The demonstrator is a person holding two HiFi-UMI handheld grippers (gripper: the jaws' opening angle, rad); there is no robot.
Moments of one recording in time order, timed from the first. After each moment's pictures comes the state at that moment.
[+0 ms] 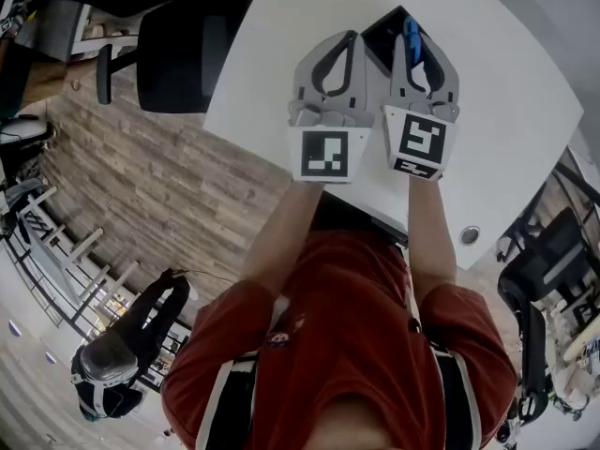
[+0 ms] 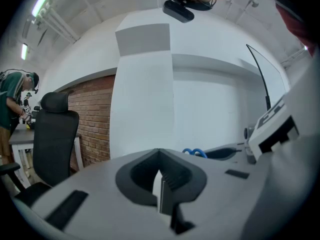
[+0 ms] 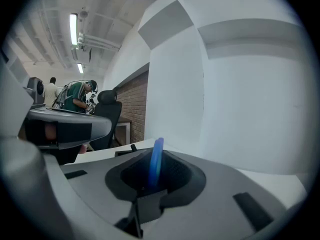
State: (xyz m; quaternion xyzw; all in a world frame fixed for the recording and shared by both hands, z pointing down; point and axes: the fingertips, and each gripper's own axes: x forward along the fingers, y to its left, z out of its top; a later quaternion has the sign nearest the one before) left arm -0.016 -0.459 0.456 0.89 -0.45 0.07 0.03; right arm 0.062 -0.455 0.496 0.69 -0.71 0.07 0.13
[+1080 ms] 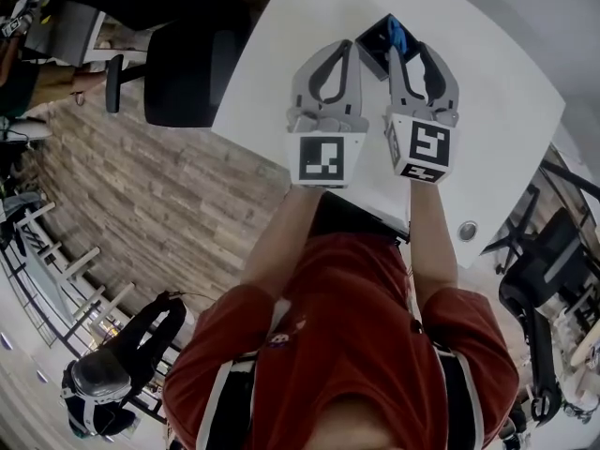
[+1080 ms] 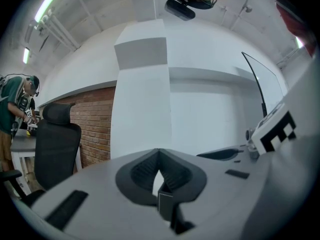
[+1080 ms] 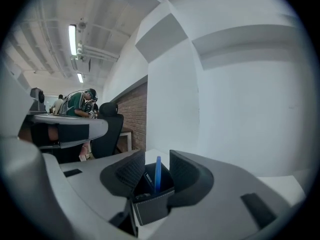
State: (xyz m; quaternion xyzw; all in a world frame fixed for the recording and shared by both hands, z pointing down) left arm -0.024 -0.425 0.402 0.89 -0.45 0.03 0.00; right arm 0.066 -0.418 0.447 0.69 -0.71 0.07 0.09
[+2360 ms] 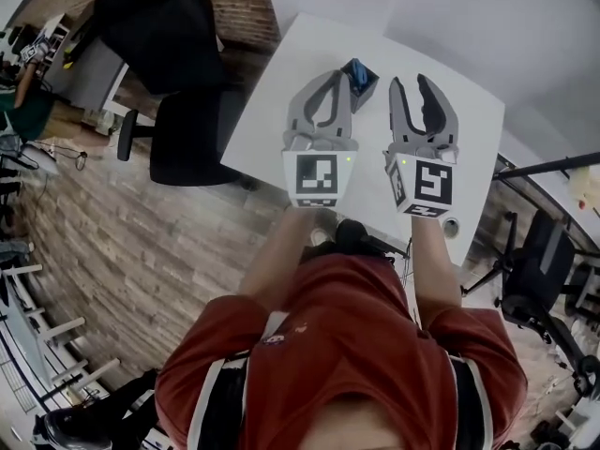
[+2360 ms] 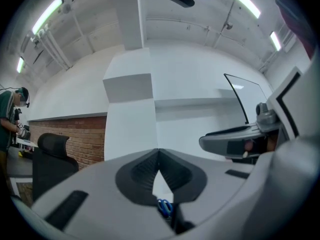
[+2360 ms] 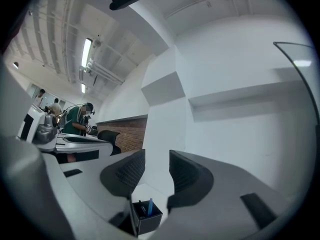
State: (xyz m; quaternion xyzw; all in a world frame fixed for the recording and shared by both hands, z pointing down) left arm -0.047 -0.333 0.275 0.91 -0.40 -0.03 -0.09; right arm 0.045 -0.293 0.264 0.72 -0.68 -0.09 0.01
